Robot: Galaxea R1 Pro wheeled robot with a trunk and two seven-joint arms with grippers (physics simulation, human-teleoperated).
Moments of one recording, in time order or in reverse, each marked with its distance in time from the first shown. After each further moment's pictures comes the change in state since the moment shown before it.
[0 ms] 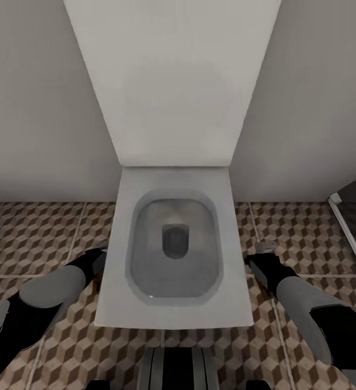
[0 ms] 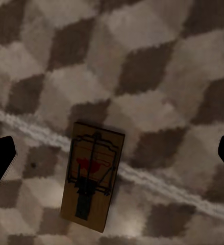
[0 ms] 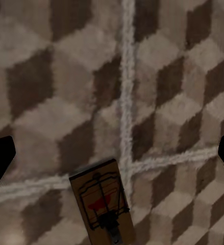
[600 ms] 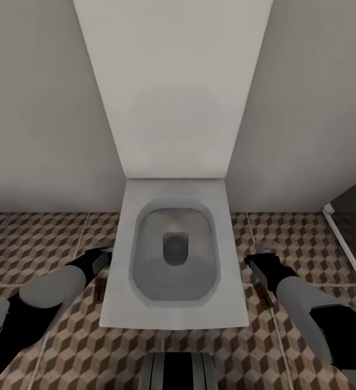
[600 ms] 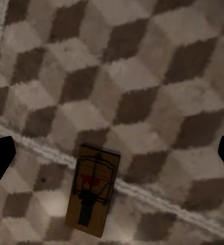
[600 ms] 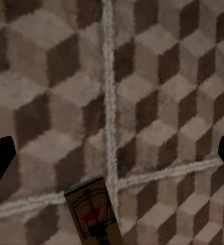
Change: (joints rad) left arm 0.000 0.000 0.001 0.000 0.000 -0.001 0.000; right arm 0.000 0.000 0.000 0.000 0.000 0.000 0.000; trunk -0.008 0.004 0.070
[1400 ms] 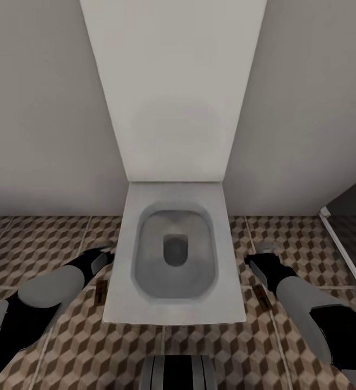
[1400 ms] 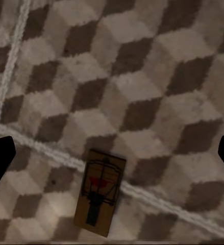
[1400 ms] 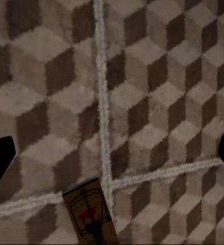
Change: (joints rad) left arm 0.000 0.008 -0.001 0.000 0.000 -0.003 0.000; right arm 0.000 0.000 0.000 0.000 0.000 -0.001 0.000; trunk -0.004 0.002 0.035
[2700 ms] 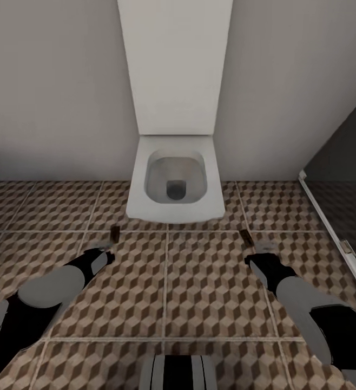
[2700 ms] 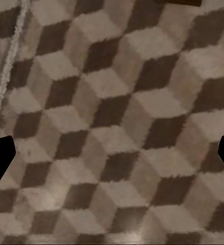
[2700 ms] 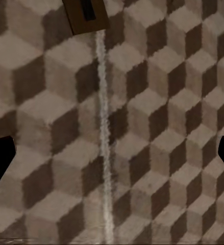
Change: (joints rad) left arm 0.000 -0.002 0.001 0.000 0.000 0.000 0.000; right arm 0.000 0.000 0.000 0.000 0.000 -0.001 0.000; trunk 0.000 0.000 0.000
